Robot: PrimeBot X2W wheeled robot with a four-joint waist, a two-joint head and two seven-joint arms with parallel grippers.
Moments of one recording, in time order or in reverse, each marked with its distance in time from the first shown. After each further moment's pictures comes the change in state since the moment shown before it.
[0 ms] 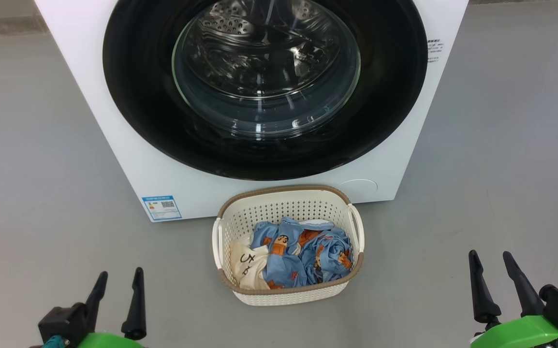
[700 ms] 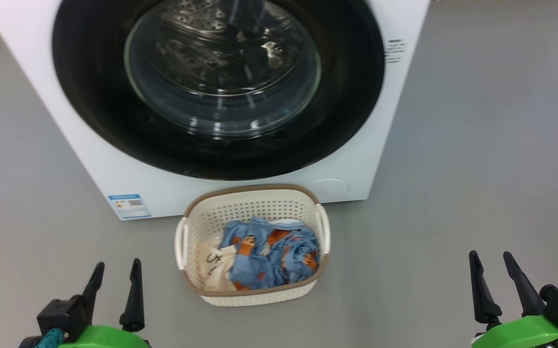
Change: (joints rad) left arm -0.020 -0.005 0.022 -0.009 0.050 0.000 0.000; right arm 0.000 -0.005 0.003 0.004 -0.001 0.000 0.000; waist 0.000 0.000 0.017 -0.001
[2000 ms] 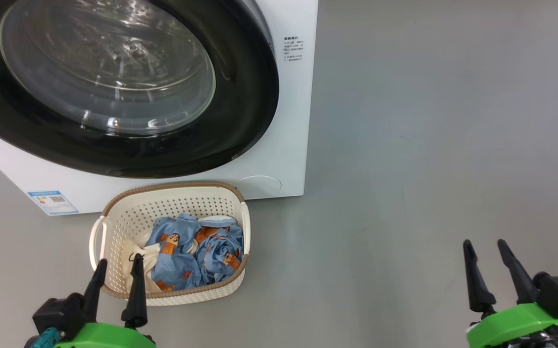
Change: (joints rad) left arm -0.001 -0.012 -0.005 -0.022 -0.071 0.000 0.000; right arm -0.040 -0.017 0.025 0.015 -0.017 0.000 0.000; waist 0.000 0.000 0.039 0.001
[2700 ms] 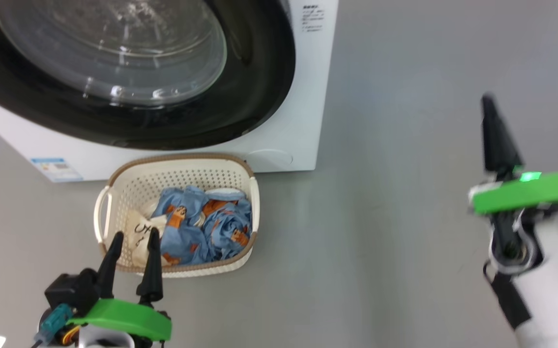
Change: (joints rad) left arm -0.065 -0.022 -0.040 -0.016 -0.023 0.000 0.000; right arm -0.414 -0.095 0.191 0.061 0.583 0.000 0.000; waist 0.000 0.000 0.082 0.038
